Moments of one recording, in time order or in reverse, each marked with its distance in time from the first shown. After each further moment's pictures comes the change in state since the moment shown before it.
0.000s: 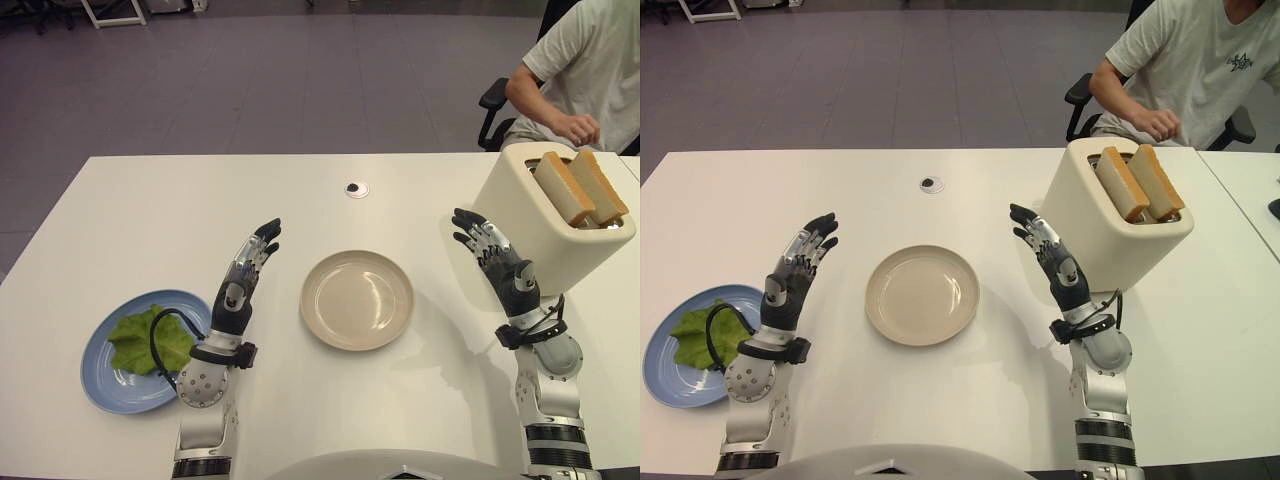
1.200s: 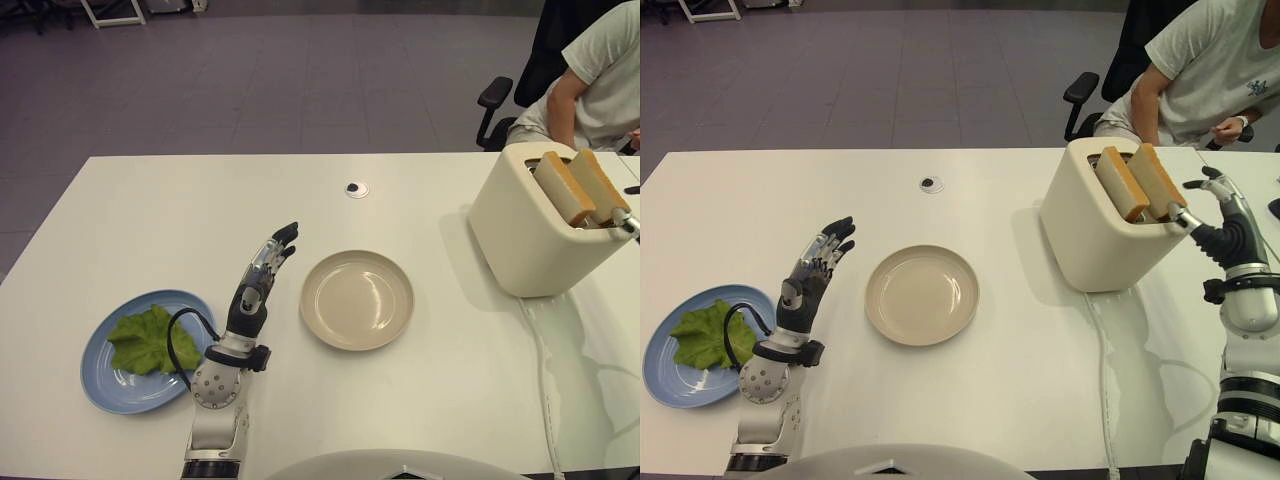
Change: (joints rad) left arm 0.010 -0.010 -0.075 -0.006 -0.012 -0.011 0.010; right arm -0.234 -0.577 -0.222 0.579 -0.417 -0.024 -0.433
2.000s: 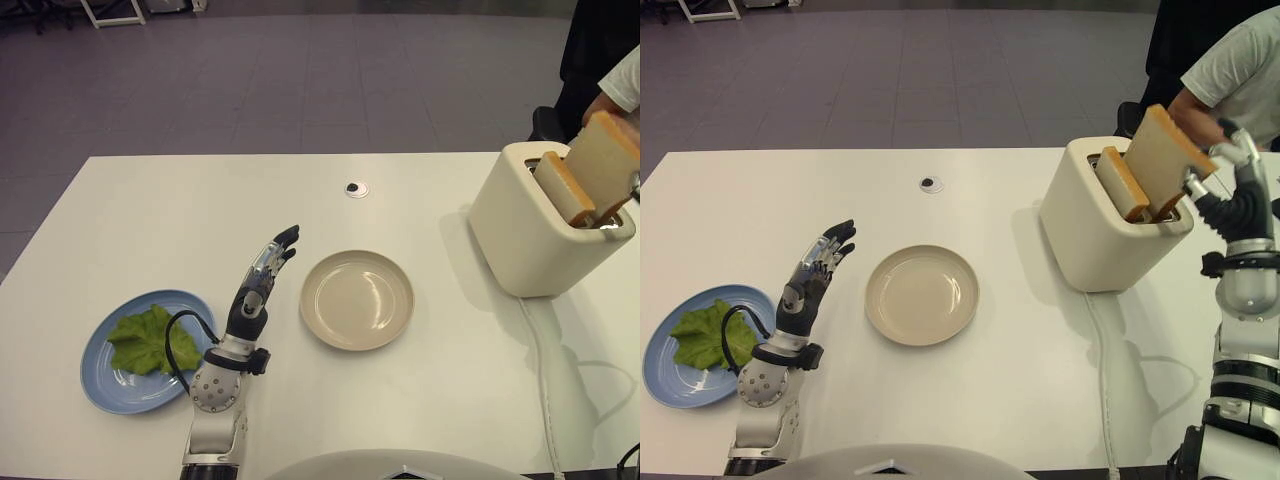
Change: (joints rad) left arm 0.019 0.005 -0.001 -0.017 0.019 0.000 0.002; right arm -0.080 0.009 -0.010 -0.158 0.149 -0.024 -0.062
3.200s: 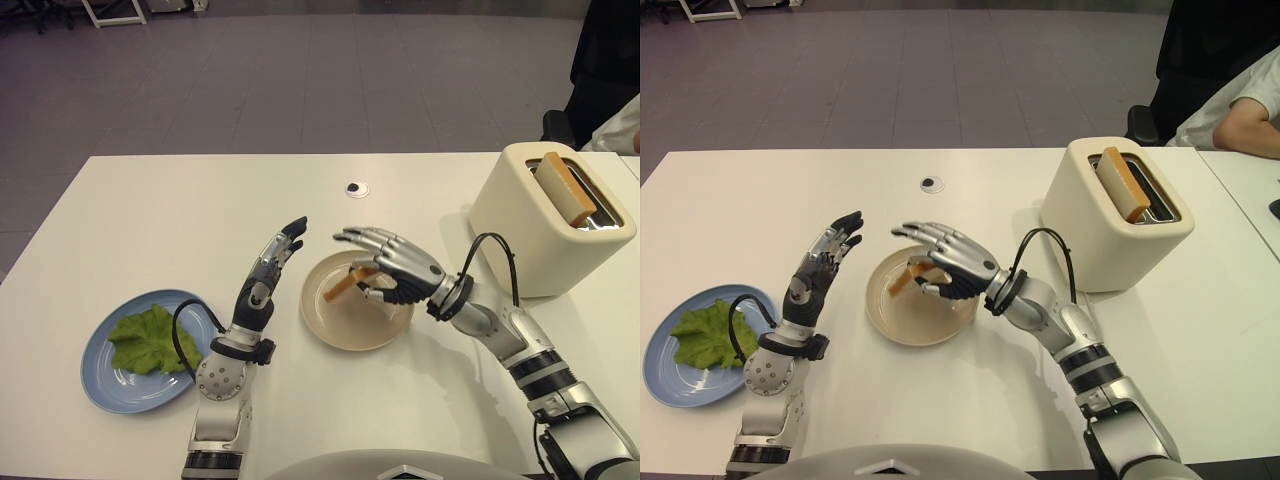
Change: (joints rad) left arm -0.059 0.001 -0.019 0.024 0.005 0.003 -0.004; right arm -0.055 0.336 0.742 -0.205 -0.657 -0.222 -0.058
